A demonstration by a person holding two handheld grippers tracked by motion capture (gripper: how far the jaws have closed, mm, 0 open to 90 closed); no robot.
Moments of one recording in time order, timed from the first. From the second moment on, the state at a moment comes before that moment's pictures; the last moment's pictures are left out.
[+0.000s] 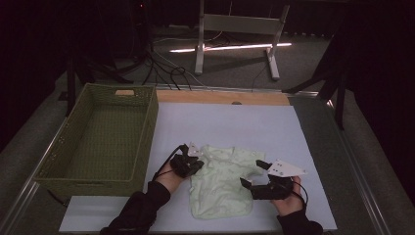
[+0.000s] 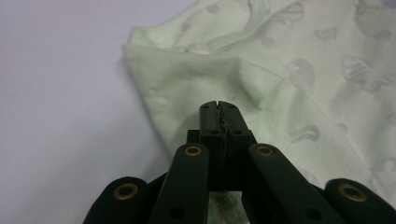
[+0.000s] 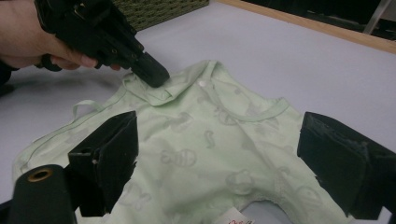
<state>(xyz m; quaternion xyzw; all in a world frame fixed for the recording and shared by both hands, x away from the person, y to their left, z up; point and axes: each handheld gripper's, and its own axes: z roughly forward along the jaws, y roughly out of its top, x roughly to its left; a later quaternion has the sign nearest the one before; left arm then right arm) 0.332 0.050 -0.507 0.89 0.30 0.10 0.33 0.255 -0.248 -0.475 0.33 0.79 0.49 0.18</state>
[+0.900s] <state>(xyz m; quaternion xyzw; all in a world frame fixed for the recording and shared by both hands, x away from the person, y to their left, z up) 0.325 0.042 -0.498 0.89 0.28 0.08 0.36 0.256 -0.248 -0.475 0.33 0.79 0.49 0.18</state>
